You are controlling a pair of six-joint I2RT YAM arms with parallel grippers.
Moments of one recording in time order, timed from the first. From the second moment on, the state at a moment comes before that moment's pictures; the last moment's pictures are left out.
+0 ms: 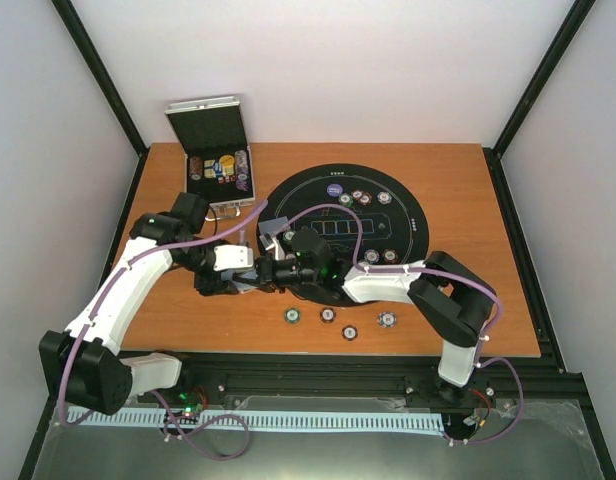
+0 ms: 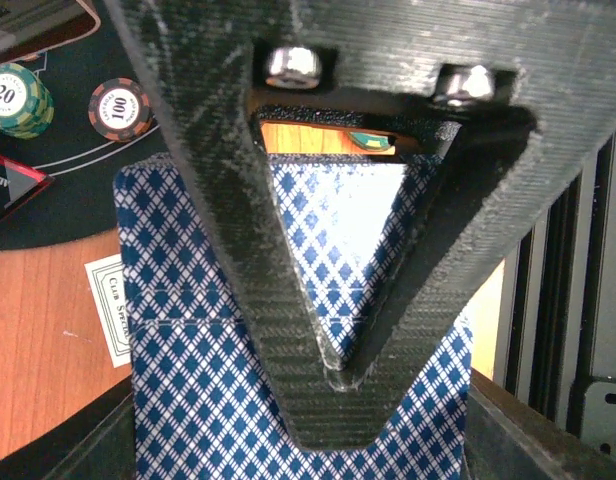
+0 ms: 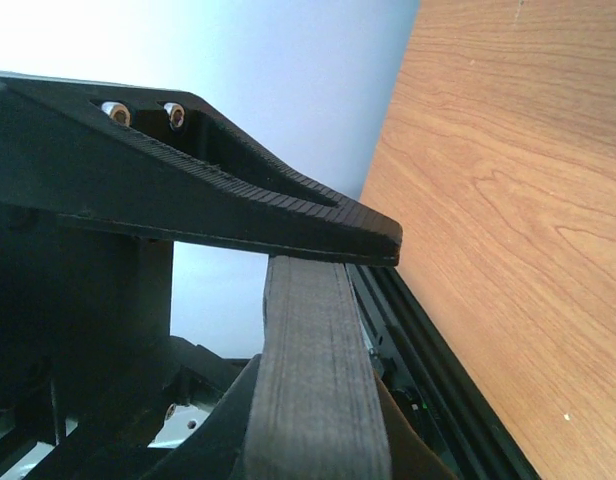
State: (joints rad) left arm -0.24 1.23 1.11 -1.25 0.43 1.15; right arm 0.97 1.83 0.99 0.59 -0.63 1.22
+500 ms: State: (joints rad) left arm -0.25 1.21 1.06 -1.20 0.38 1.14; right arm 0.98 1.79 1.03 0.35 -0.55 1.12
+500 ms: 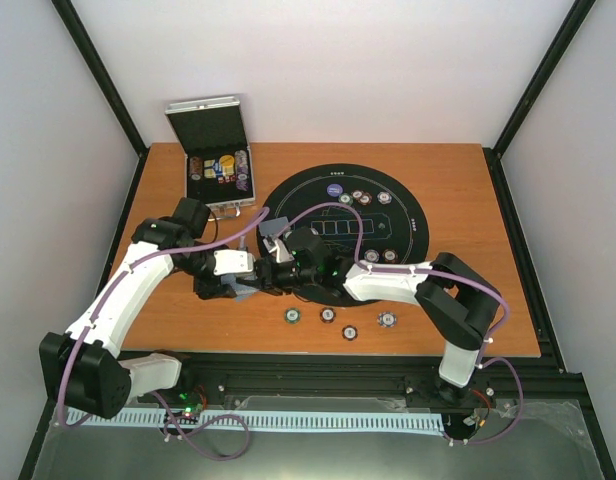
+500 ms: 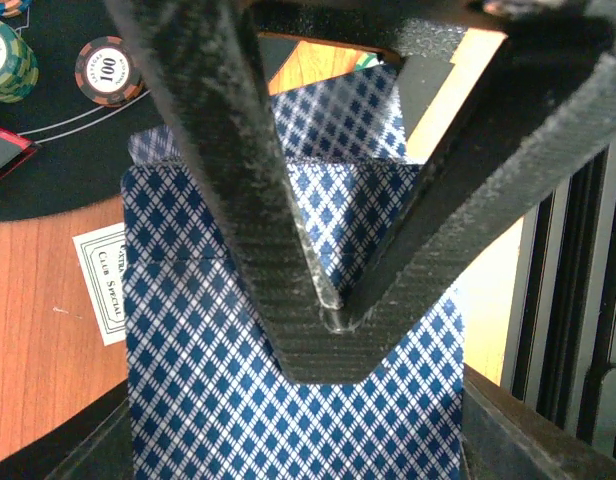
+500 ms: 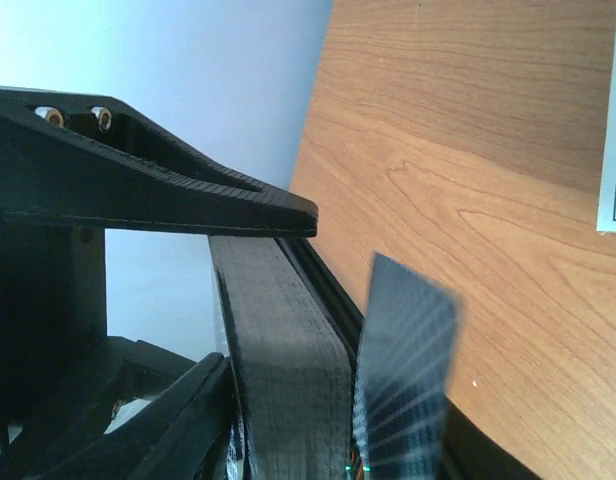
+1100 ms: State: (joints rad) left arm -0.25 1.21 1.06 -1.21 0.37 1.13; right arm 0.98 1.81 1.03 0.40 -0.56 1.17
